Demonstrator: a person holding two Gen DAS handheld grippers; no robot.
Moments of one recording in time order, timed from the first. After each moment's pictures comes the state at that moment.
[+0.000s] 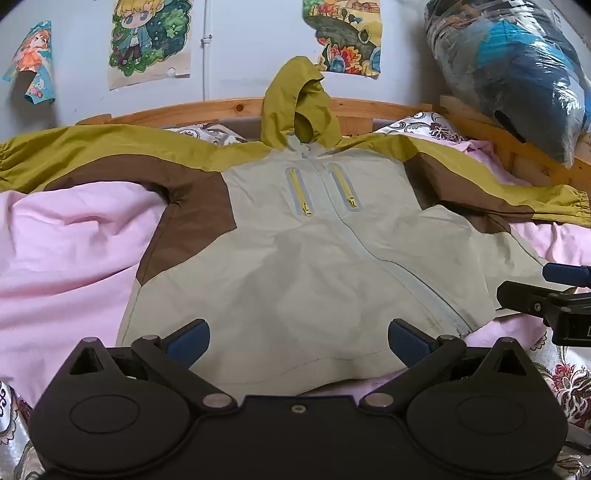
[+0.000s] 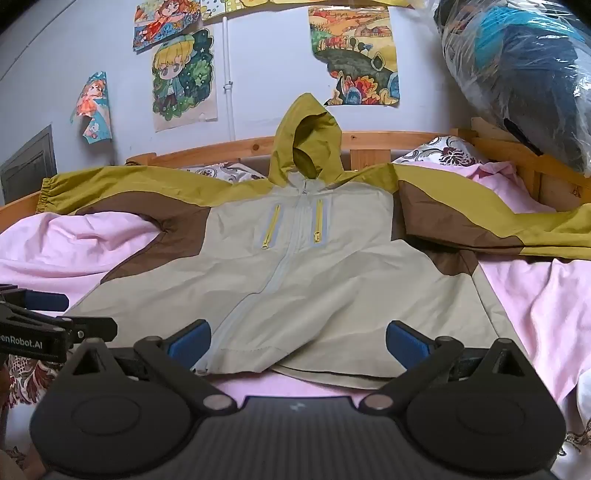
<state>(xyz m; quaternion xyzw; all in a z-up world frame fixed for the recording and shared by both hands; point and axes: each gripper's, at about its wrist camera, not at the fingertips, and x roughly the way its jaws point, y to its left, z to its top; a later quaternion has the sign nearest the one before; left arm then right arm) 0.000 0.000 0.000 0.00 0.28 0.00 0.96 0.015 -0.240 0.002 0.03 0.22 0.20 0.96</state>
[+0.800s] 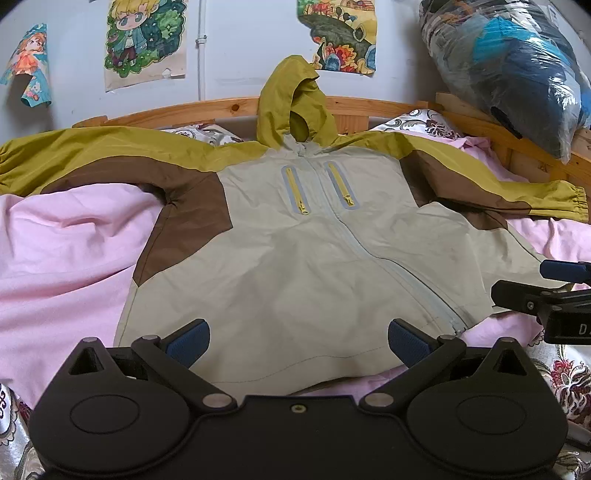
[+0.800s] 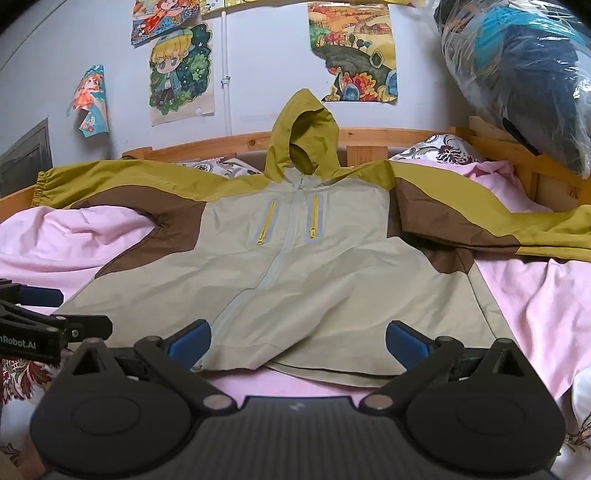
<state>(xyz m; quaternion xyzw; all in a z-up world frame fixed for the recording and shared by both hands) 0.003 -0.003 -0.001 0.01 0.28 0.00 0.96 0.017 -0.237 -0.002 0.02 0.23 0.19 0.96</state>
